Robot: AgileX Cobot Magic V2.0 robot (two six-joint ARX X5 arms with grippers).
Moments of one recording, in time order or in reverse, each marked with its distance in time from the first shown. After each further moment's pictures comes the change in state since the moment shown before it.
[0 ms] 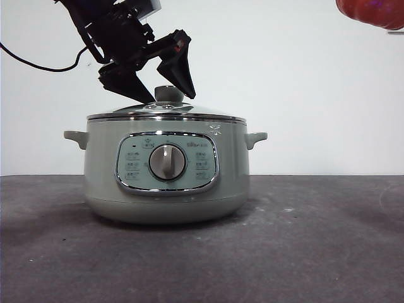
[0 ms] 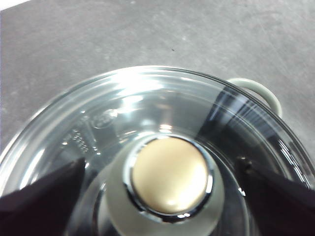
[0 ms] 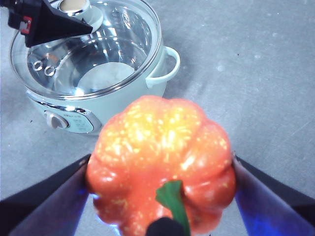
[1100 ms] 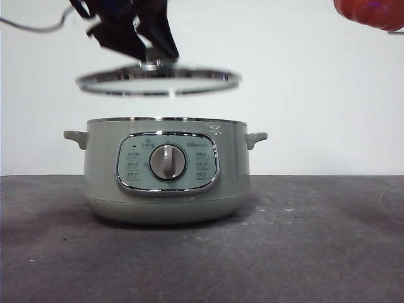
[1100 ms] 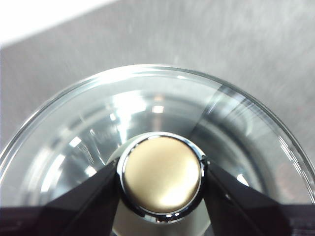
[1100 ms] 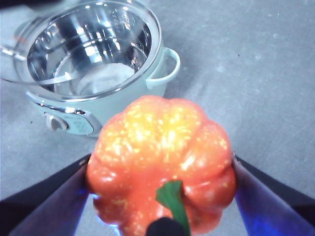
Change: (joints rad) left arm -0.006 -0.165 -0.001 -0.052 -0.003 0.002; right arm 0.000 0.013 0.000 0.015 0.000 0.000
